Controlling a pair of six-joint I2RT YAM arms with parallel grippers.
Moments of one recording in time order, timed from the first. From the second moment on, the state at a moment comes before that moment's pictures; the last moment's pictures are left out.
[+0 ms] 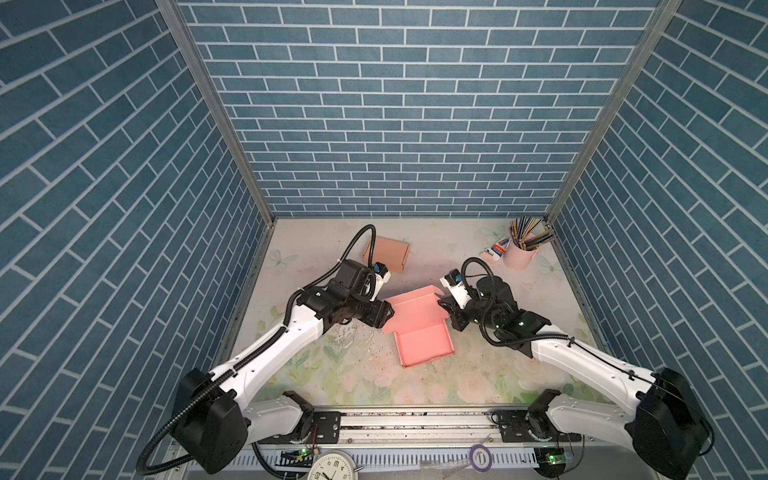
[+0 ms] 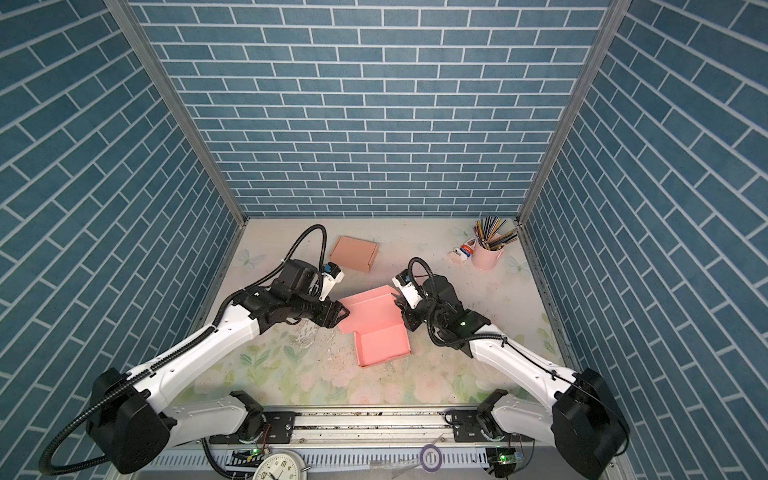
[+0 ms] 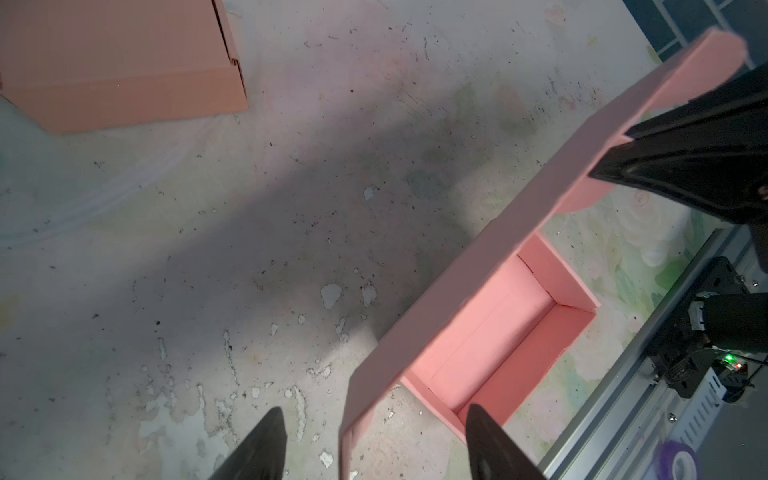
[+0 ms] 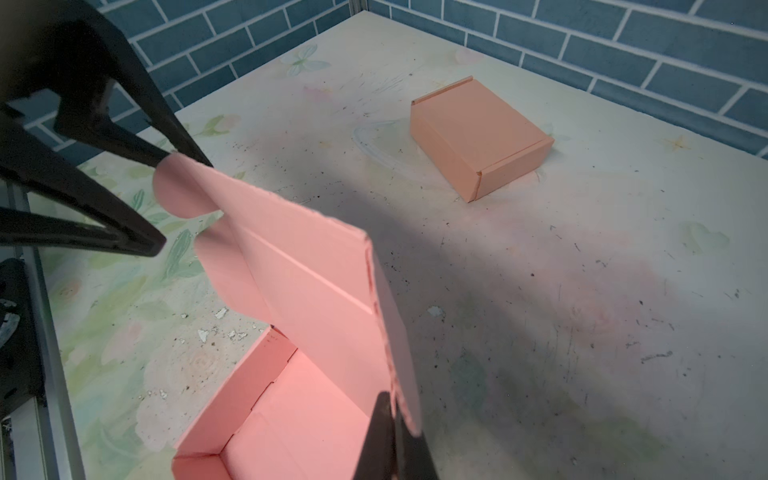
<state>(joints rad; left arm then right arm) -0.57 1.22 0.94 -0.63 0.26 -0.12 0.71 1.13 0.67 -0.08 -0.21 -0.03</state>
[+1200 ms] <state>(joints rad) -0.54 1.27 0.75 -0.30 0.35 -0.25 0.71 1.04 0.58 -0.04 -0.14 0.04</state>
